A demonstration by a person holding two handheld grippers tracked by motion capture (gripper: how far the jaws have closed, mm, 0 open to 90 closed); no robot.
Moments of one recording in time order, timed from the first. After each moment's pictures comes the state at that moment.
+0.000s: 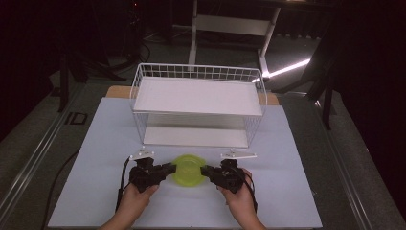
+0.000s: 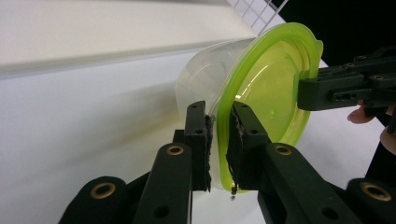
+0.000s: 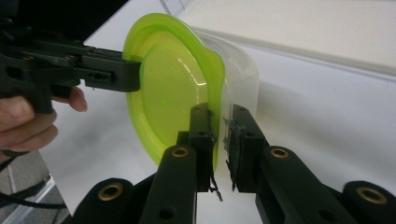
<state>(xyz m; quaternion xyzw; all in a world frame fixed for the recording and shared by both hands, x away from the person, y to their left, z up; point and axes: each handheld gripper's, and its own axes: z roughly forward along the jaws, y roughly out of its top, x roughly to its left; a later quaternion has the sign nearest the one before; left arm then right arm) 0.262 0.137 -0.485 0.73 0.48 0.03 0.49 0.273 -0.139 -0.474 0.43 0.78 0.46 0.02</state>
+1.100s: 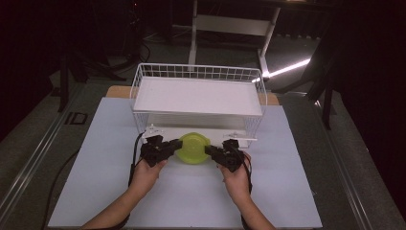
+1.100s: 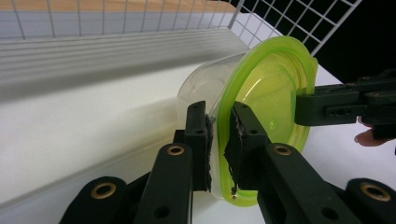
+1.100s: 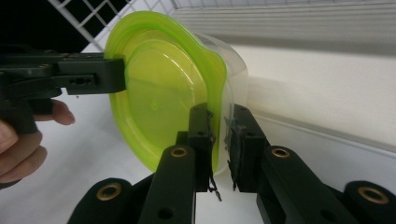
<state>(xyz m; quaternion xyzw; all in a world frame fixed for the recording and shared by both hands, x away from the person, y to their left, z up) 0.330 0.122 -0.484 0.72 0.46 0.10 0.50 0.332 -0.140 -0.480 0.49 0.74 0.47 0.06</state>
